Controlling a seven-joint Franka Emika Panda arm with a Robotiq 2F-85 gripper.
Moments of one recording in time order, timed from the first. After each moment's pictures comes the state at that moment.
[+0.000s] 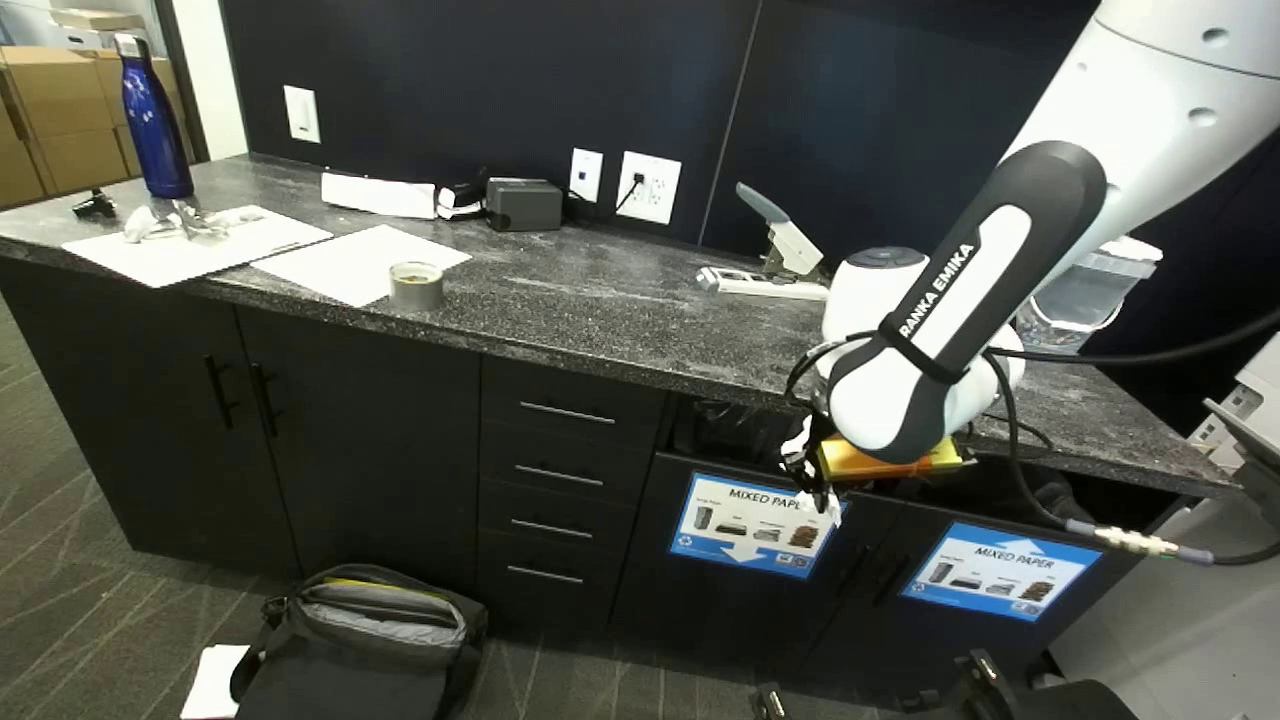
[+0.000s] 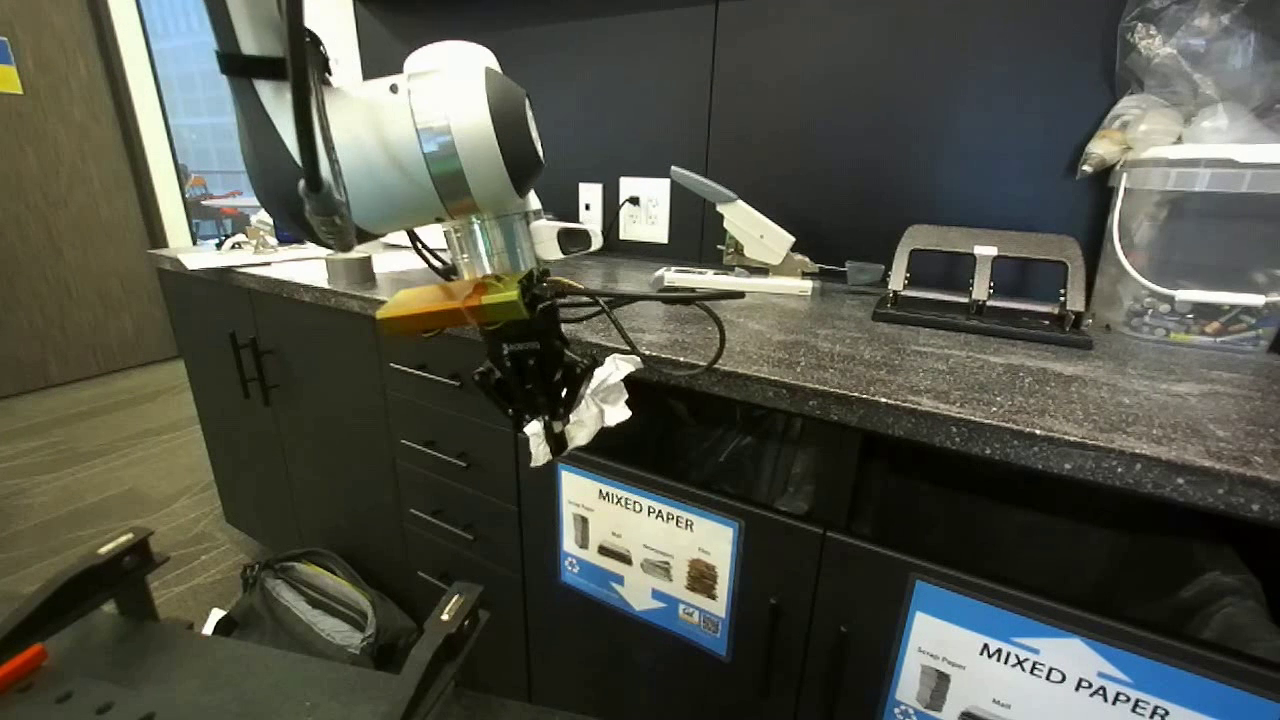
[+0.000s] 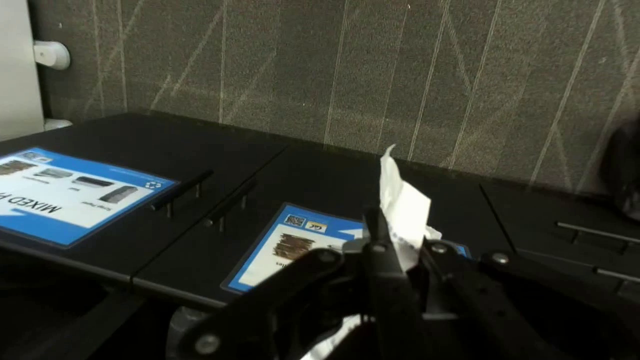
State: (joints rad) arm 0.29 0.38 -0.35 -2.52 -0.45 2.89 0.51
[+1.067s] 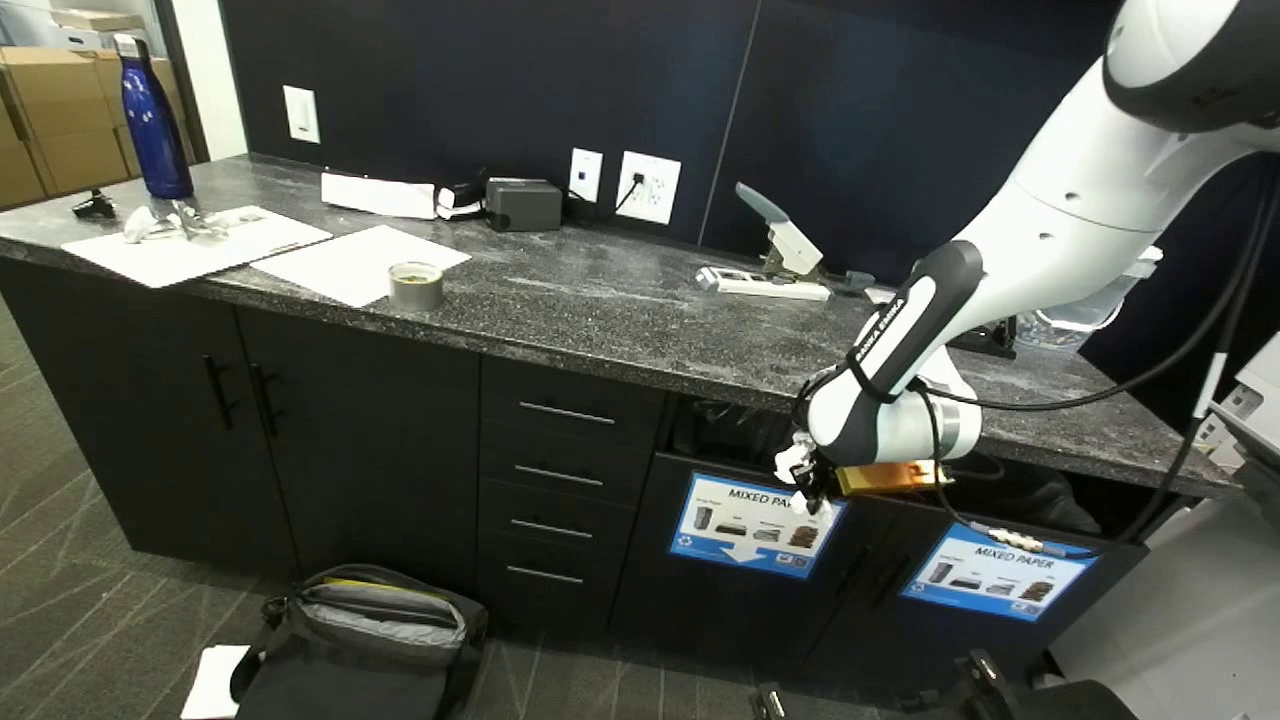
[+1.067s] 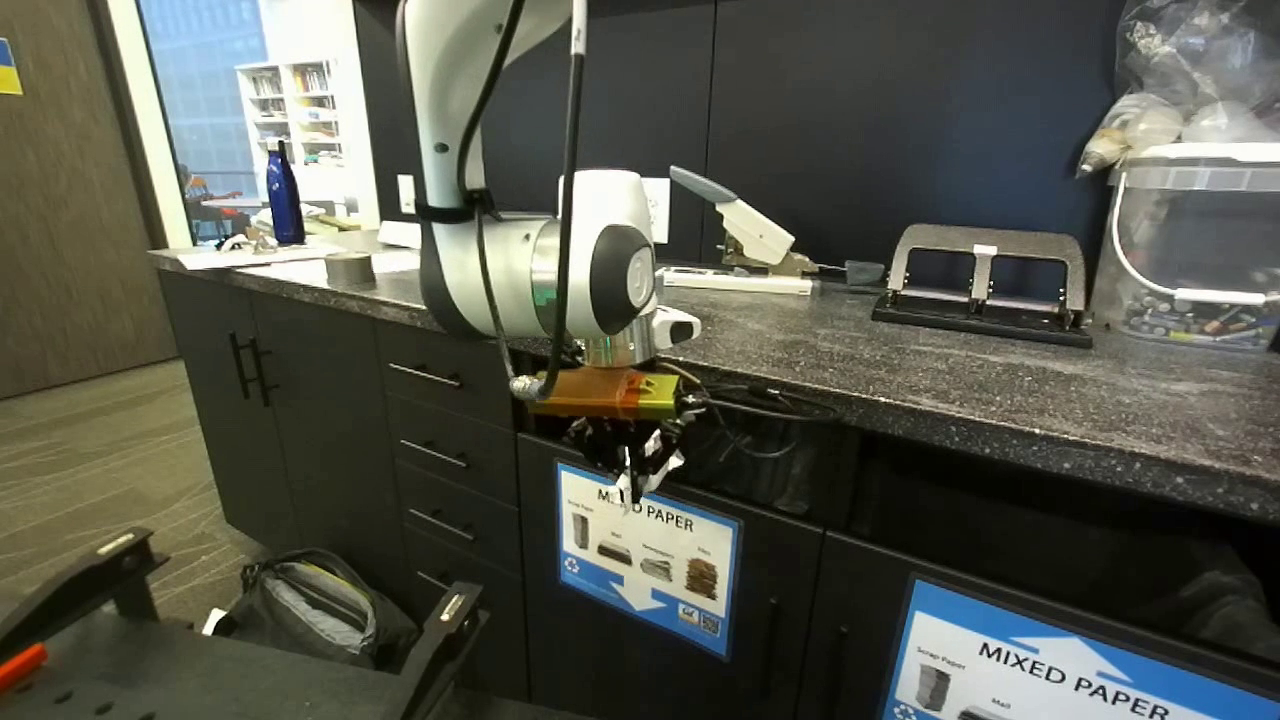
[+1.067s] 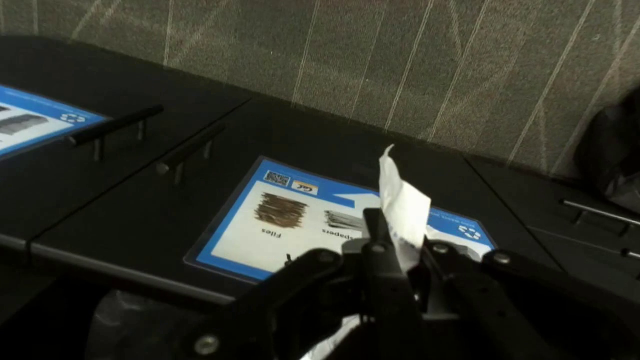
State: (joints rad) arm -0.11 0.74 -0.10 -2.20 -0.17 3.04 -0.02
